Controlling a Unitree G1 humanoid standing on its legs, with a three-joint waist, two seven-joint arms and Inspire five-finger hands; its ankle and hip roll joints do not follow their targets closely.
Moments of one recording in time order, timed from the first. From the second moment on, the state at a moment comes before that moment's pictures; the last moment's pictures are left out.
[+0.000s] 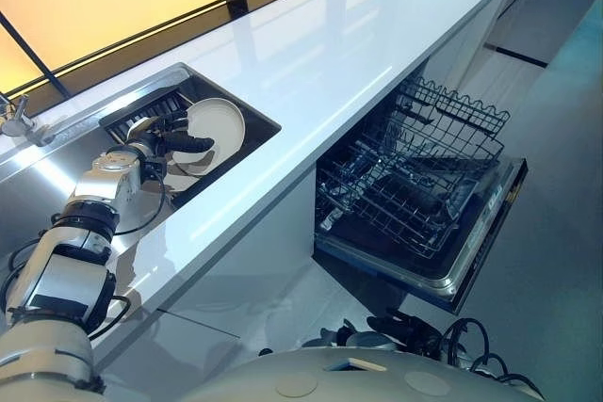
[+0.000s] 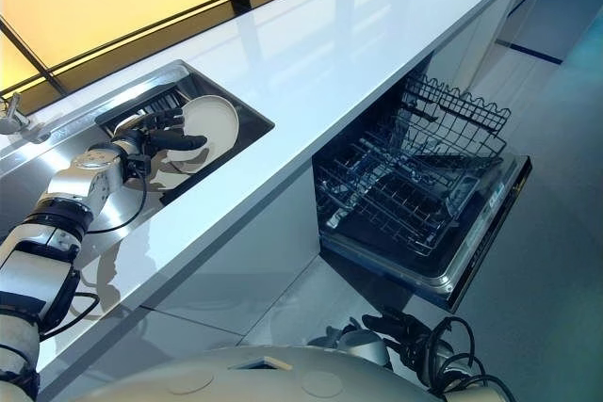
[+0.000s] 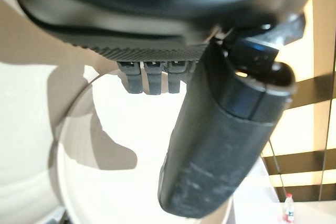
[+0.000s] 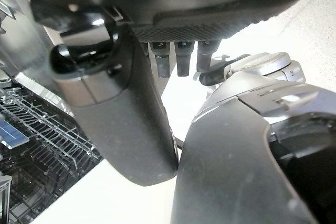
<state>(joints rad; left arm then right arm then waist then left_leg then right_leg) -0.65 0.75 -0.34 0.81 -0.54 0.24 -0.07 0.02 -0.25 0.12 1.25 0.44 0.02 0.18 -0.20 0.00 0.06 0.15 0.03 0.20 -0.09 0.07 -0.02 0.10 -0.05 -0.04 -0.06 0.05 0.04</state>
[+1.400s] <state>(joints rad) -0.66 0.74 -0.12 0.84 -0.77 0.04 -0.01 0.01 -0.26 0.11 1.23 0.39 0.01 0.20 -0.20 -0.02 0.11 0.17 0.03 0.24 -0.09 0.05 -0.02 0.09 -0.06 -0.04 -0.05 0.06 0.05</state>
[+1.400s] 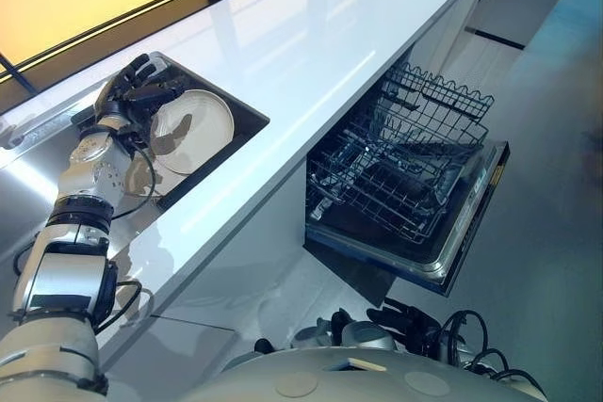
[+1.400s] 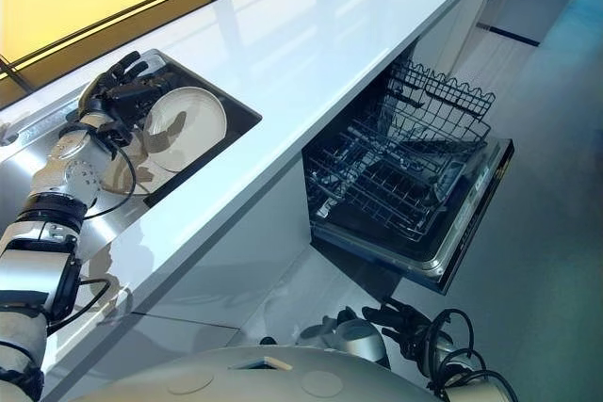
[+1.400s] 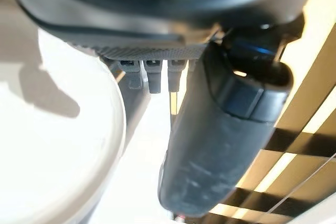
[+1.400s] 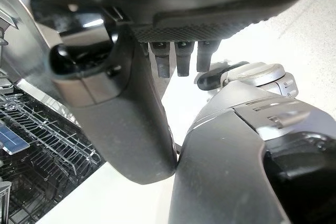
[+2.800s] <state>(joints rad) -1.04 0.96 -0.52 1.00 -0.46 0.42 -0.51 0.08 -0.30 0.13 1.24 0.38 -0.01 0.24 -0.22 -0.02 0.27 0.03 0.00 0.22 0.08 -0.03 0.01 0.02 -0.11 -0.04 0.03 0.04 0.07</state>
